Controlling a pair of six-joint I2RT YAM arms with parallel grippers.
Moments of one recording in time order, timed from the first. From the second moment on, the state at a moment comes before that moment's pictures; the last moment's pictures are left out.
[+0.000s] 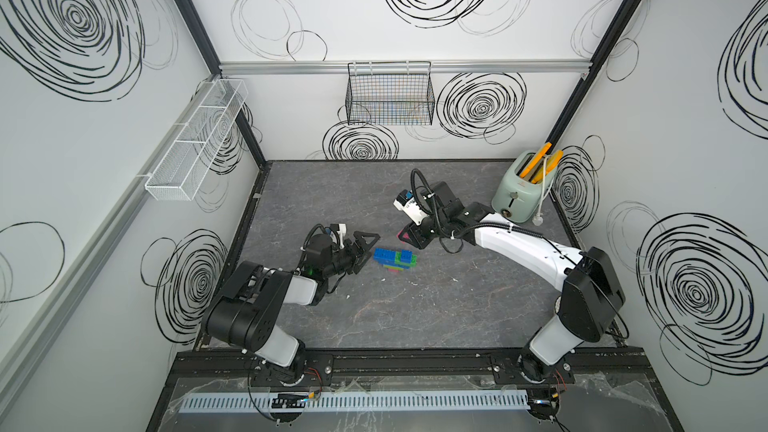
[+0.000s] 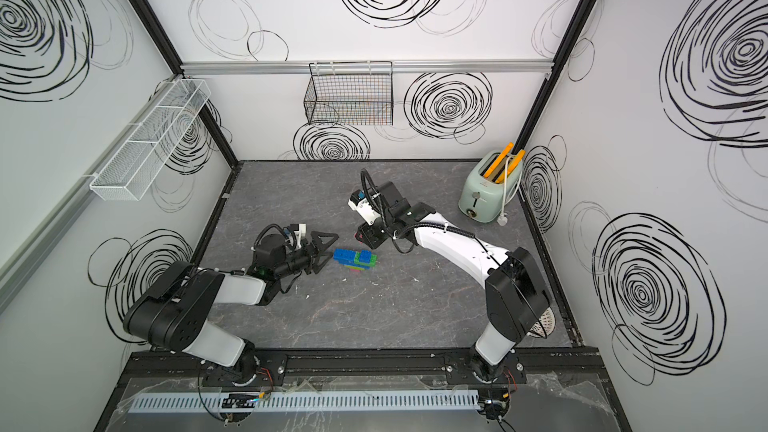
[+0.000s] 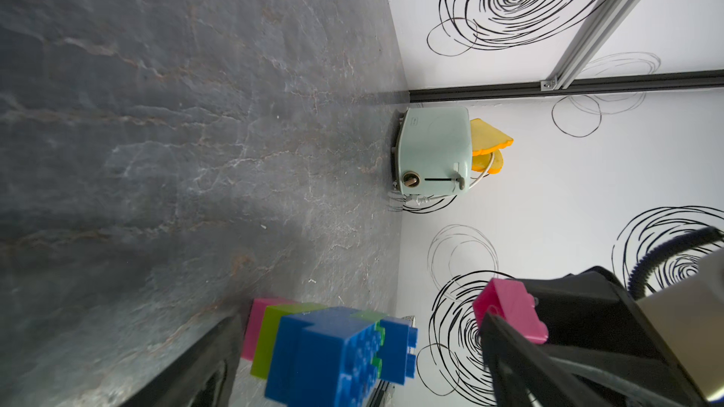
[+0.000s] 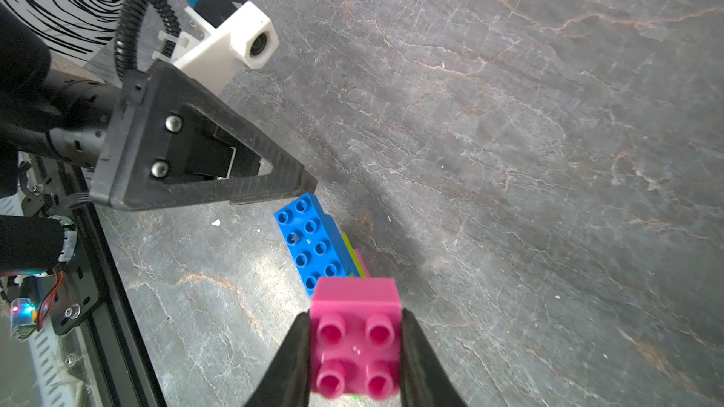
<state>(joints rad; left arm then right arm) -0.26 1.56 0.32 0.87 0.63 -1.27 0.74 1.64 1.31 -0.55 -0.28 0.01</state>
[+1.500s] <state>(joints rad) -0.25 1.71 0.29 1.12 0.70 -1.36 0.82 1.77 1.39 -0.61 -0.27 -0.15</state>
